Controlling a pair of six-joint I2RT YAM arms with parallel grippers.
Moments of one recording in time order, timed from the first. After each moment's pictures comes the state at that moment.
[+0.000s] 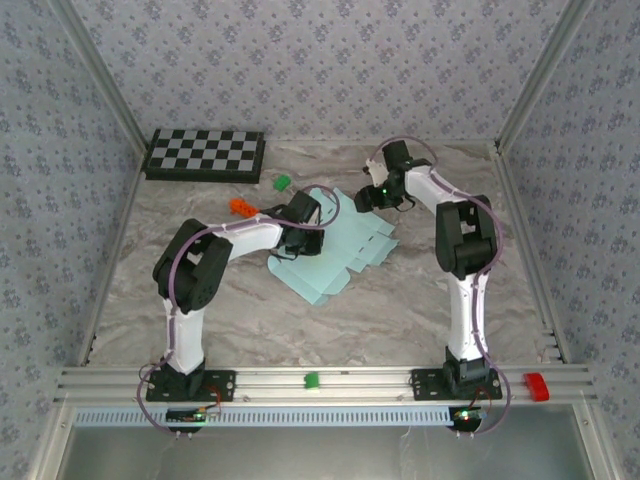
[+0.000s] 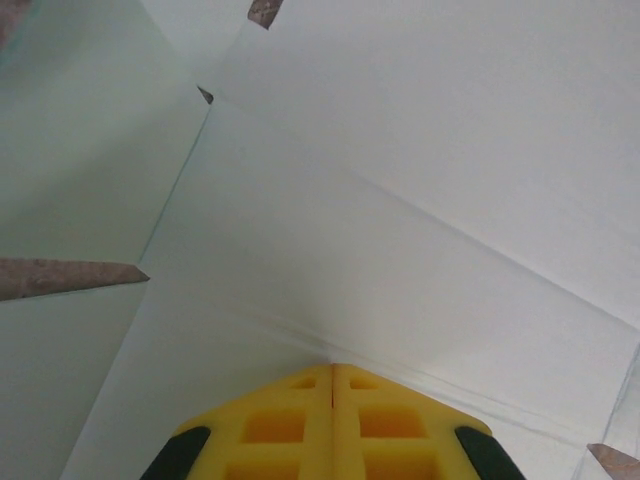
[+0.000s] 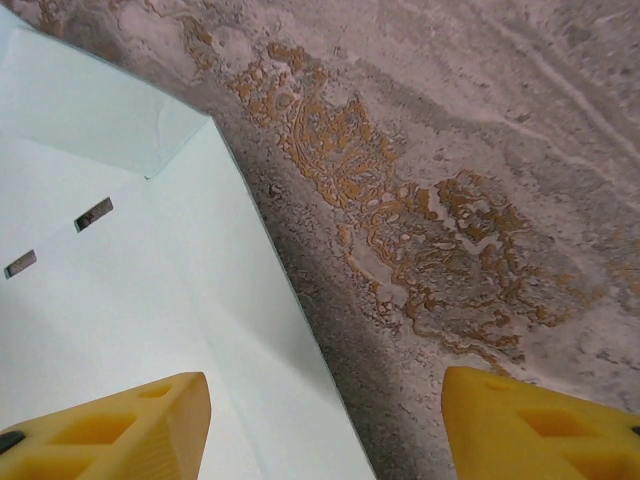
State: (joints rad) left arm -0.65 1.98 1.28 -0.38 0.13 -0.50; right arm 0.23 2.22 1.76 -0.71 -0.34 -0.10
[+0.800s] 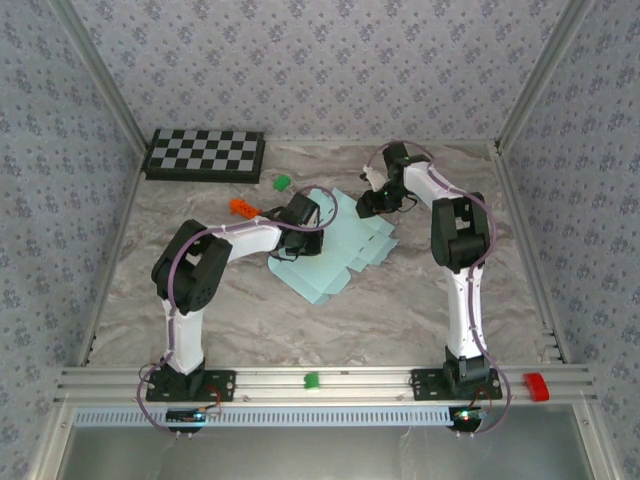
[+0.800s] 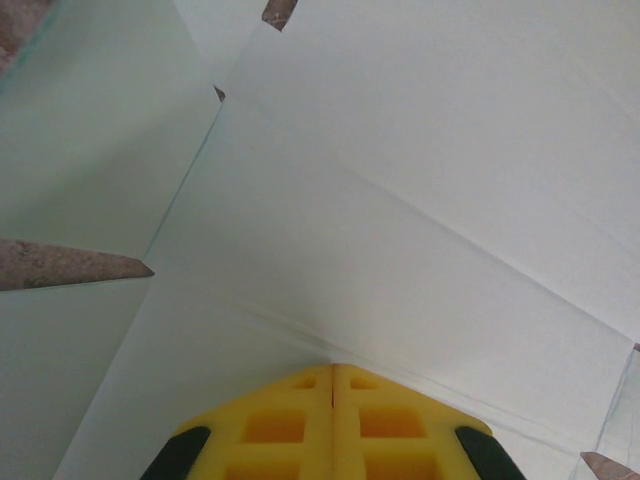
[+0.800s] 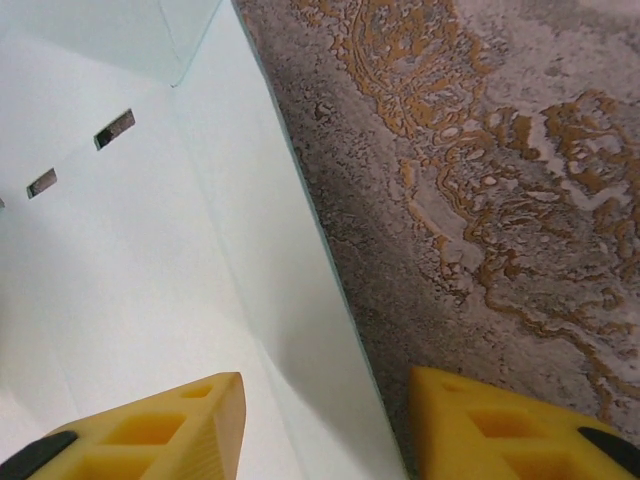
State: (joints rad) left arm -0.65 1.97 1.24 -0.32 0.13 -0.53; right arm 0.22 2.31 1.87 -0.89 -0.45 -0.21
